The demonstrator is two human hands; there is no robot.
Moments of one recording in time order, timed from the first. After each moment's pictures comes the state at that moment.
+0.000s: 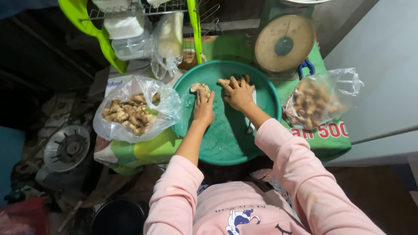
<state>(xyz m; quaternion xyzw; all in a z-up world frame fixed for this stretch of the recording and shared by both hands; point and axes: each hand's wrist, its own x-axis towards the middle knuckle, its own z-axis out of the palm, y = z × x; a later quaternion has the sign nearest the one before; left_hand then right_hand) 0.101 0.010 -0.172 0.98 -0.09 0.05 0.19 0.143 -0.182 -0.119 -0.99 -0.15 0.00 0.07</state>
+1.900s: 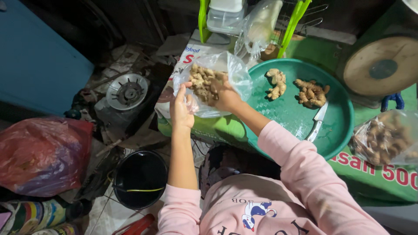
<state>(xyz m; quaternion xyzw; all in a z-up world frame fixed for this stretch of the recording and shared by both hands) -0.096 0.220 0.010 0.35 0.19 0.23 0.89 0.041 0.083 -0.047 -0.88 -0.36 0.09 0.29</state>
